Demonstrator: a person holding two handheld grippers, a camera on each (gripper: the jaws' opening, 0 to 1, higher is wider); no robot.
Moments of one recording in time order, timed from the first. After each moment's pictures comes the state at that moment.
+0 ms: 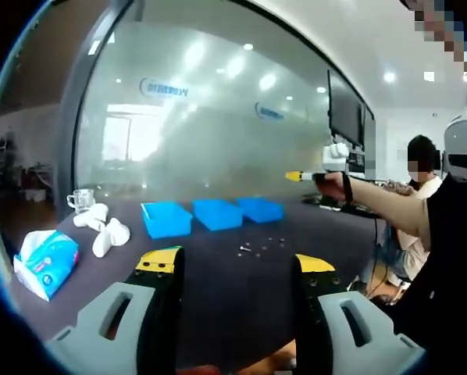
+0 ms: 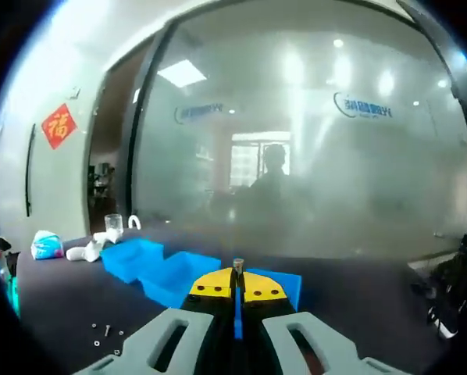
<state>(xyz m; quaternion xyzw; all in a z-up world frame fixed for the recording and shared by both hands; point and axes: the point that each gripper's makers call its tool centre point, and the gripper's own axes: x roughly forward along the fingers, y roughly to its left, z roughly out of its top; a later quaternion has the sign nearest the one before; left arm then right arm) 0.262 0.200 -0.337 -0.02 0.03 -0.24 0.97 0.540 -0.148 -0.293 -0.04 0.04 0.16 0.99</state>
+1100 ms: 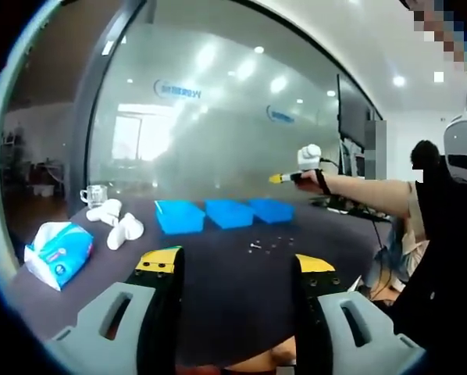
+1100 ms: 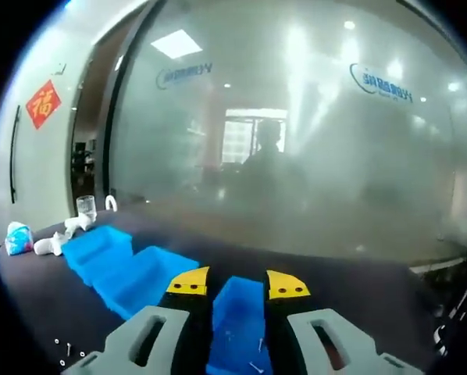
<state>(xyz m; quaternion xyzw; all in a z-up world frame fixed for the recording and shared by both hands) 0.254 0.222 -0.340 -0.03 0.03 -0.22 0.98 0.599 -0.129 -0.308 -0.07 0.09 0.14 0.98</state>
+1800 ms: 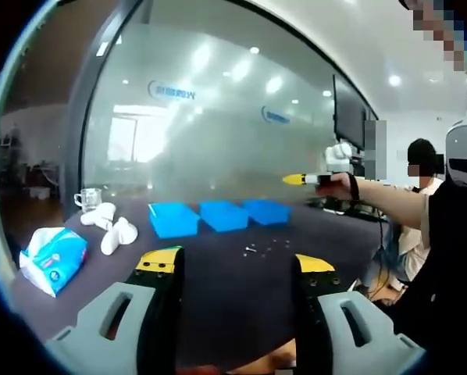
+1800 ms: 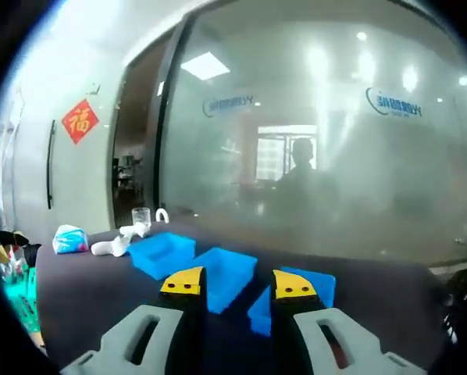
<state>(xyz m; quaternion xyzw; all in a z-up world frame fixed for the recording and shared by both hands) 0.258 0.211 -0.335 -0.03 0.02 -0.23 0.97 0.468 -0.102 -0.290 -0.05 0.04 0.24 0.97</state>
